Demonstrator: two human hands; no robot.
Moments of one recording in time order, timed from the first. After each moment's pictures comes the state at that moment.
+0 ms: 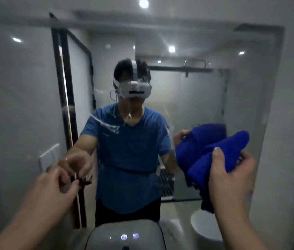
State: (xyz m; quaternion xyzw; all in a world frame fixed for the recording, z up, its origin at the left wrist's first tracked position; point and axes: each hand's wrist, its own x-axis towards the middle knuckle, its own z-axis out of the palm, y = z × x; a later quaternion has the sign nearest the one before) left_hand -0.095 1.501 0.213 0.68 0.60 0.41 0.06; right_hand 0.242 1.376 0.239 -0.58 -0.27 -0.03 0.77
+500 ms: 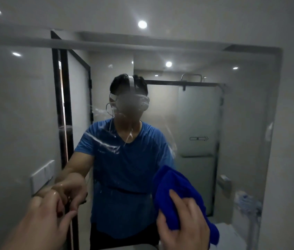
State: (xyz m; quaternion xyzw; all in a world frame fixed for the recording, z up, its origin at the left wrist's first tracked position) left_hand -0.098 1.531 0.200 0.69 0.59 0.42 0.00; right_hand 0.198 1.443 0.150 -0.59 -0.50 -0.28 0.57
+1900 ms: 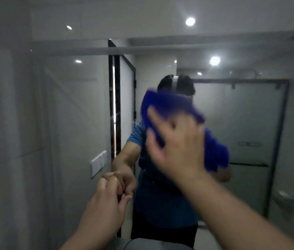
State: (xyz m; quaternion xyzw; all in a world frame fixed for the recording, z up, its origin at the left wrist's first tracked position) left_hand -0.100 1.513 0.205 0.72 0.56 0.40 0.01; right_hand 0.099 1.498 0.333 -0.48 -0.64 -0.40 0.45
